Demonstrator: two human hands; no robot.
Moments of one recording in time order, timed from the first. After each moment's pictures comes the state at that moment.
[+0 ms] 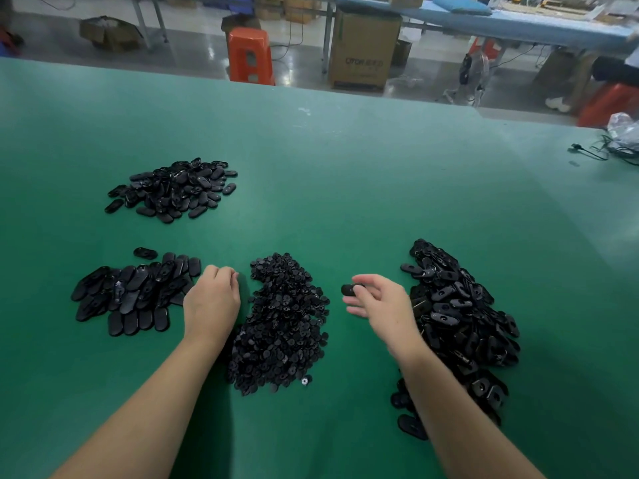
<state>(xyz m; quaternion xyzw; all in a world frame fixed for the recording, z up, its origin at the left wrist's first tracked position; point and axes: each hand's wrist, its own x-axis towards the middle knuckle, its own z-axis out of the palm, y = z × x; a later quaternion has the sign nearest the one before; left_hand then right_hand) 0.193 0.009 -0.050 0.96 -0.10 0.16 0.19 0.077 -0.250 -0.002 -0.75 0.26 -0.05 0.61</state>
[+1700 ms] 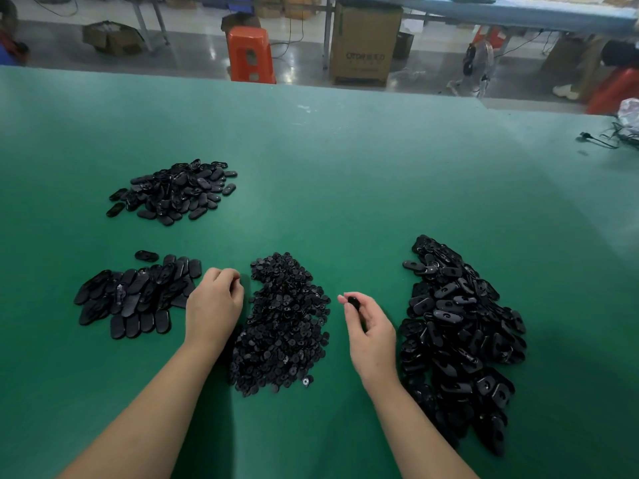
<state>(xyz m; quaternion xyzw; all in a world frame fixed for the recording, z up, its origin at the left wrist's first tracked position) 0.192 0.009 -0.052 0.95 -0.11 0.14 0.25 0.049 -0.208 -0.046 -0.74 0.24 -0.20 0.60</state>
